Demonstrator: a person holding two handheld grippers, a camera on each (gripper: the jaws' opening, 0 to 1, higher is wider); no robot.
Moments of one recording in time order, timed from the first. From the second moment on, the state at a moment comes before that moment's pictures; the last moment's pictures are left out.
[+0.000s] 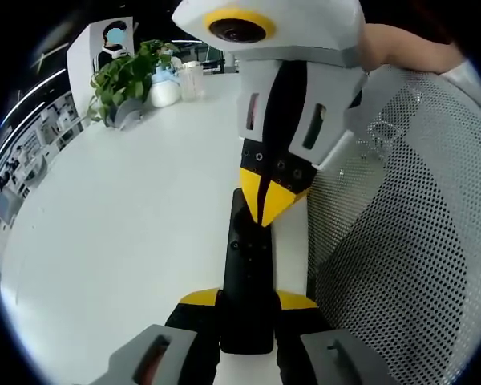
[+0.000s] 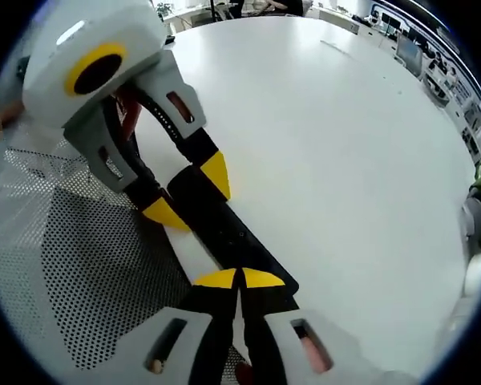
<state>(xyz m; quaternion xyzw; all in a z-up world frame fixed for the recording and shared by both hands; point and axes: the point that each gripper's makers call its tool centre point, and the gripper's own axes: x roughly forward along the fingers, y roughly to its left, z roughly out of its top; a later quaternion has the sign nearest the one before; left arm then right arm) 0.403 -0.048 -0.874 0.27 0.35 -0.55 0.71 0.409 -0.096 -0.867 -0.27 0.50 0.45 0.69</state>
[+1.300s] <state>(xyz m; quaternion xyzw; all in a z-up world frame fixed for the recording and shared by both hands) 0.404 -0.049 -0.874 0.26 0.35 -0.55 0.71 0.422 -0.093 -0.867 -0.28 0.47 0.45 0.71</state>
